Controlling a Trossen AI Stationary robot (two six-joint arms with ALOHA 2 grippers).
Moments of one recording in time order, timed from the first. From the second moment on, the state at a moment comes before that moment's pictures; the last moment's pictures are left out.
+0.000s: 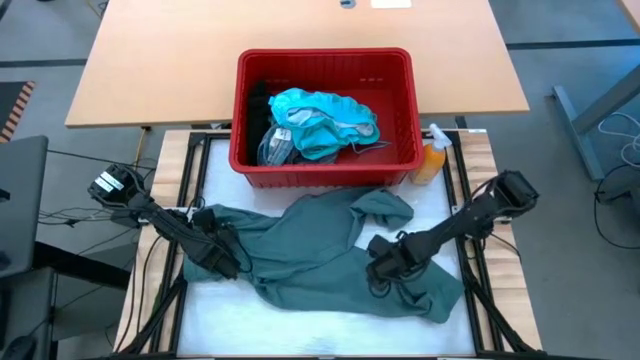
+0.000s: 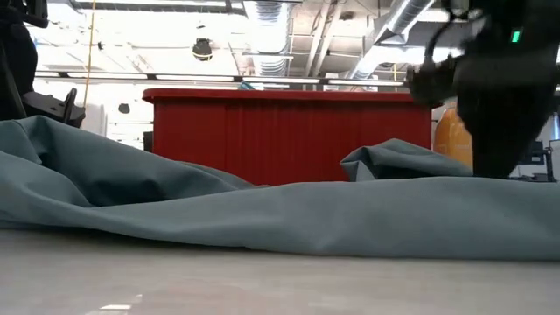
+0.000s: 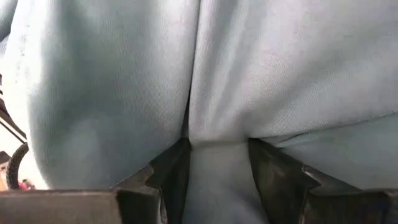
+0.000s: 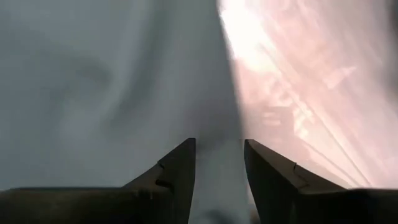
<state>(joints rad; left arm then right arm) -0.57 1.44 0.58 -1.12 -0.26 -0.96 0.46 1.64 0.96 -0.72 0.18 1.11</state>
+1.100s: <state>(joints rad) -0.60 1.44 0.58 -1.10 -0.23 -0.99 0.47 1.62 1.22 -1.52 0.58 1.51</state>
